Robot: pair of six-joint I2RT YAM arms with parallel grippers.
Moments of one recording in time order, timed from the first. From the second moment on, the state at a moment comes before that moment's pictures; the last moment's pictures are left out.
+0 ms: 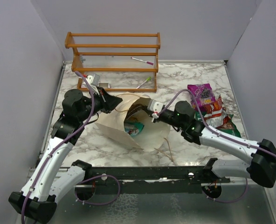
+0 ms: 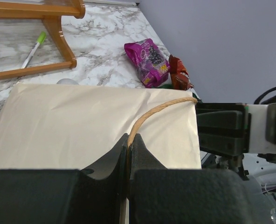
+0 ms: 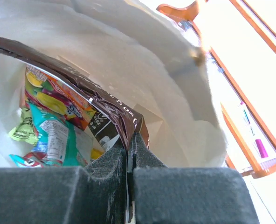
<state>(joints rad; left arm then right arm) -0.35 0.84 0.94 -0.25 0.45 -0.52 0.87 1.22 0.74 0.44 -0.26 -0.52</state>
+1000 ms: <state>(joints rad) -0.35 0.83 0.94 -0.33 0.34 -0.51 0.87 0.65 1.06 -0.13 -0.10 -0.31</state>
